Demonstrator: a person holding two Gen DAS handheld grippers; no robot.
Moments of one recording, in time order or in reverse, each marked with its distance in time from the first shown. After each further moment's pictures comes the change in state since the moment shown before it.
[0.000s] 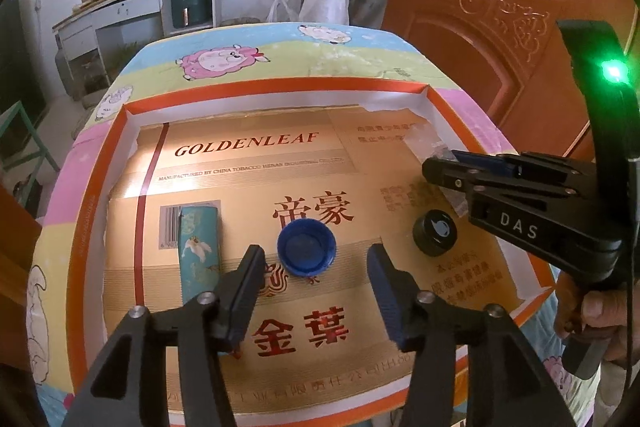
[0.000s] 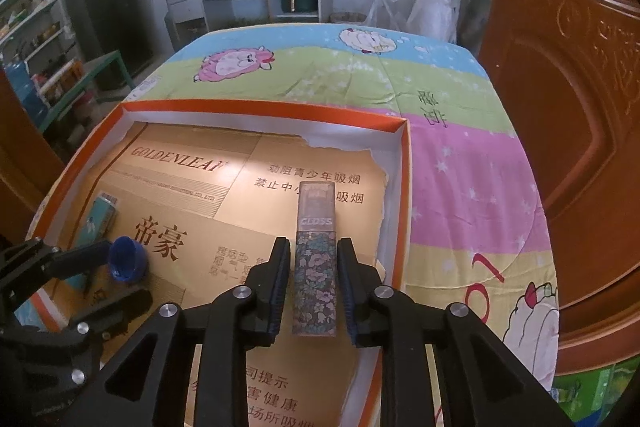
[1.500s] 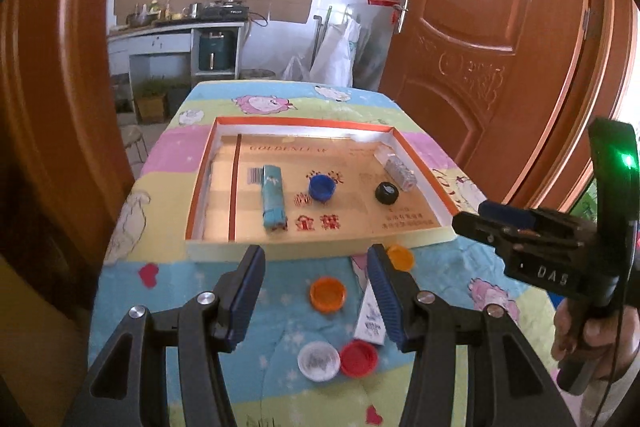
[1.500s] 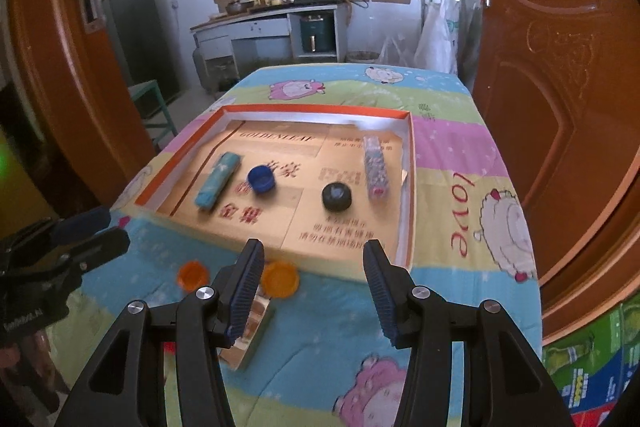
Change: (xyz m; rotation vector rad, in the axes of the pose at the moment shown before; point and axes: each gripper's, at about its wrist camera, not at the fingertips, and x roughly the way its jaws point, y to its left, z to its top) left arm -0.155 0.016 -0.099 -0.071 -0.228 -0.016; right arm -0.158 0.052 -0.113 0.013 -0.160 0.062
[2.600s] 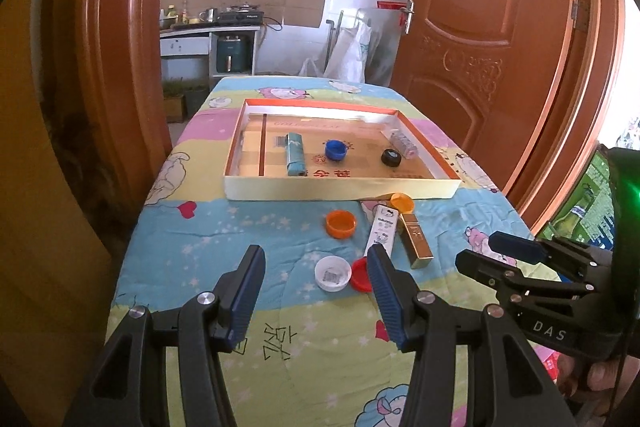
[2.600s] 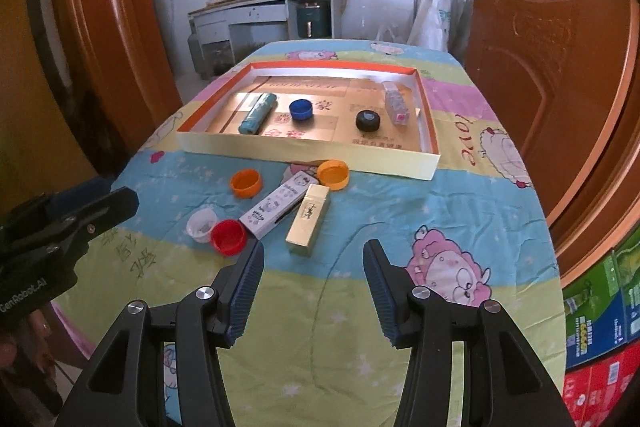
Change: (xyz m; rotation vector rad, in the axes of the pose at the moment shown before) left arm -0.050 -0.001 -0.059 0.003 -0.024 0.062; right arm -0.038 0.057 -0.076 0.001 0.040 -0.049
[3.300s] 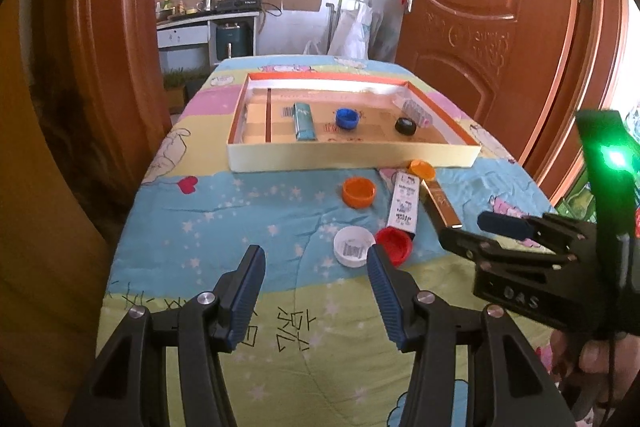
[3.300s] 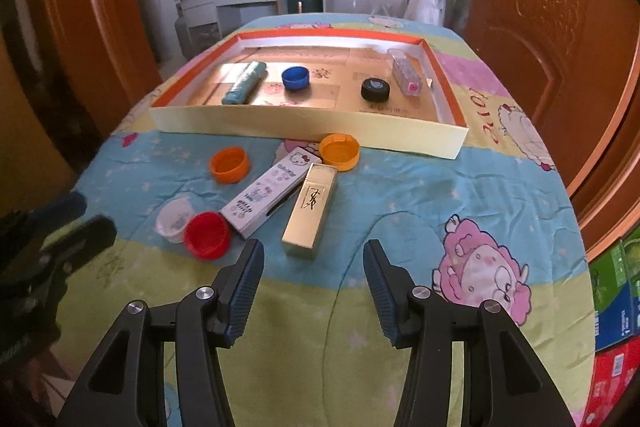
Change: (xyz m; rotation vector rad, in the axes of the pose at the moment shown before) left arm 0.027 0.006 -0.020 0.042 0.063 0.026; right arm 0.059 0.005 -0.001 0.019 0.074 -0.041
